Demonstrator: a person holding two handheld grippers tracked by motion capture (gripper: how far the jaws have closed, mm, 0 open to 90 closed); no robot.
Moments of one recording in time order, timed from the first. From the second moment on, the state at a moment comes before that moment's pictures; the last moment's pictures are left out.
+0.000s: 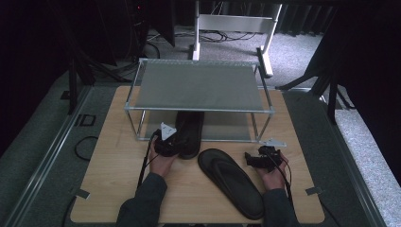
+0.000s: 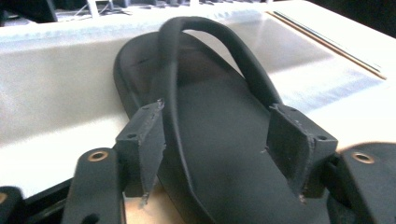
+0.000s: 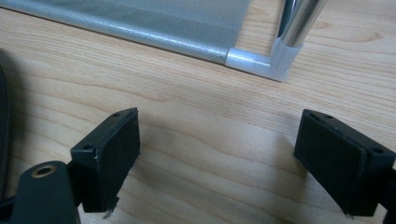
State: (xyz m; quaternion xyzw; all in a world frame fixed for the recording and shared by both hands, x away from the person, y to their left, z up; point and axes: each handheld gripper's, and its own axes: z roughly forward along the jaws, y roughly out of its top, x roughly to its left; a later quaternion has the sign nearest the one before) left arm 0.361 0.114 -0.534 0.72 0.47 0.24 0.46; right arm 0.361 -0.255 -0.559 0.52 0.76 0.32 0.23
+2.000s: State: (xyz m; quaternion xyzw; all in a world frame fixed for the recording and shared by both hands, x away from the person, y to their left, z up) left arm 0.309 0.108 -0.553 0.77 0.44 0.23 0.40; right arm 0.366 -0.261 -0.553 0.53 0.76 0.32 0.22
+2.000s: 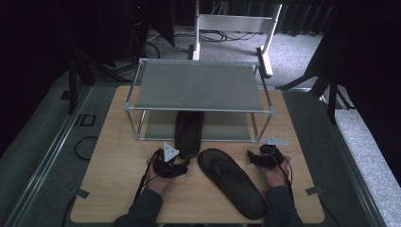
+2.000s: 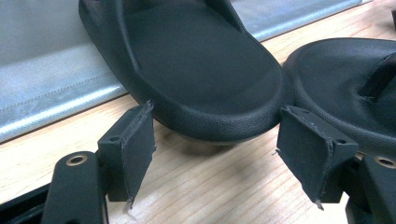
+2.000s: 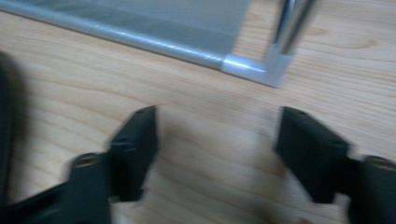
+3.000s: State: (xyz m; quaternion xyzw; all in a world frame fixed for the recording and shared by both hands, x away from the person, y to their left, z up) left arm 0.325 0.093 -0.553 0.77 0.44 0.24 0.39; right arm 0.405 -0.271 -0.541 0.55 0.72 0.34 0.25
